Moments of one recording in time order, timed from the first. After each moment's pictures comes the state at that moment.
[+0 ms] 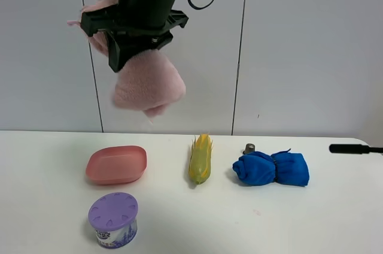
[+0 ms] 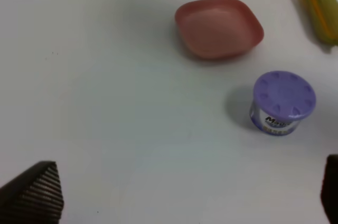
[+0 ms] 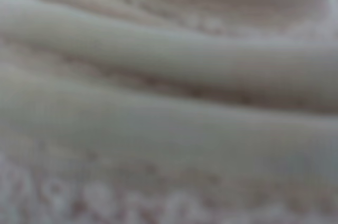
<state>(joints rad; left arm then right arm) 0.02 0.00 -0.51 -0.14 1.05 0.11 0.81 2.12 -2.18 0.00 1.07 -0.14</state>
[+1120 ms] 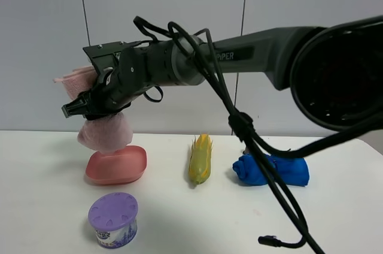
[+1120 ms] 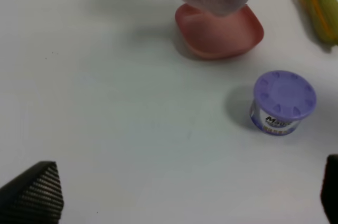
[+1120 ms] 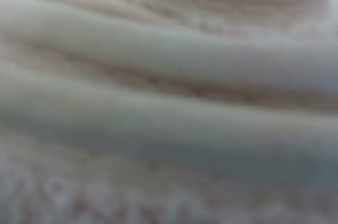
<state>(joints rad) 0.02 0.00 -0.51 -0.14 1.05 0.11 0.81 2.52 -2.21 -0.01 0.27 -0.12</state>
